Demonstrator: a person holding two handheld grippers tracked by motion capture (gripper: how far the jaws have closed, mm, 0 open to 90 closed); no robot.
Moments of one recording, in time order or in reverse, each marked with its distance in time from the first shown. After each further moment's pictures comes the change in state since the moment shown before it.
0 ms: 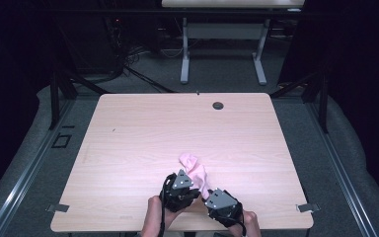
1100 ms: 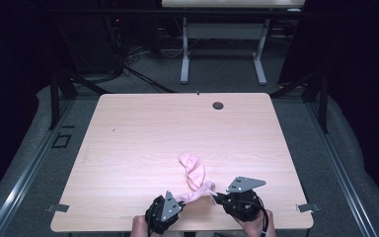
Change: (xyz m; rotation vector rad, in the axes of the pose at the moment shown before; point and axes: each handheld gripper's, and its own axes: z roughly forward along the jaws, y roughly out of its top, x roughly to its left) left arm -0.019 -0.057 -0.020 0.009 0.145 0.129; right arm -0.043 0.010 -0.049 0.036 0.236 0.316
